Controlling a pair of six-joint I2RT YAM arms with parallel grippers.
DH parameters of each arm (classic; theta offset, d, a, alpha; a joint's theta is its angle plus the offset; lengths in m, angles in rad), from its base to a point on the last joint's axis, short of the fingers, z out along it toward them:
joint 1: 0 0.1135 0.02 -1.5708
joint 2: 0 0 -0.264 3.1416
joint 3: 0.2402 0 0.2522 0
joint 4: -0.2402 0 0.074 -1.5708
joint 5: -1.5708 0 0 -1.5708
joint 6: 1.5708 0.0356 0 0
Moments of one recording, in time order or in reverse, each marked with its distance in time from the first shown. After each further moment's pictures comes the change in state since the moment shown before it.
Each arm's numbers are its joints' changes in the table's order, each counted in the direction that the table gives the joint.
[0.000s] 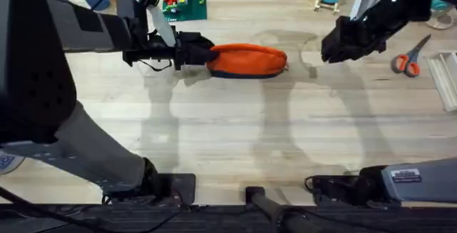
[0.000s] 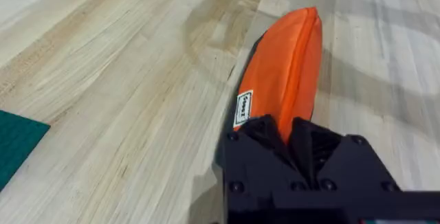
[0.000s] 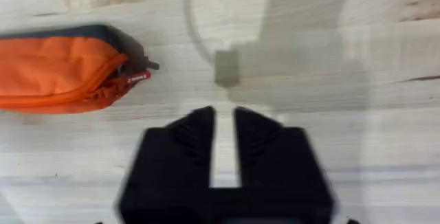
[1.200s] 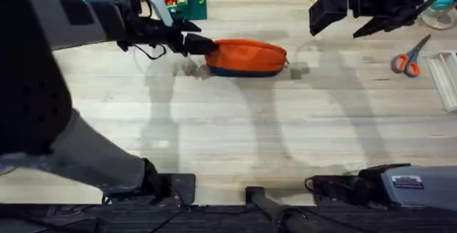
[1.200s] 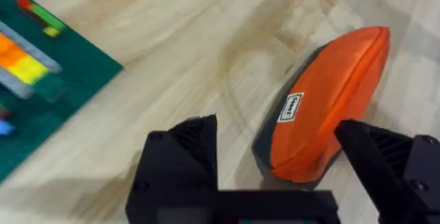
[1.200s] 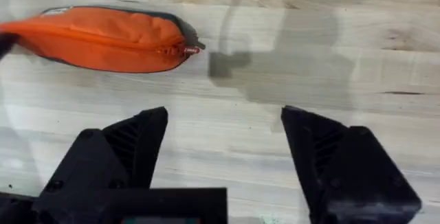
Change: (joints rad) left arm -0.004 -0.050 0.079 0.052 0.251 -0.413; right arm 0.090 -0.083 0.271 -0.221 0.000 -0.074
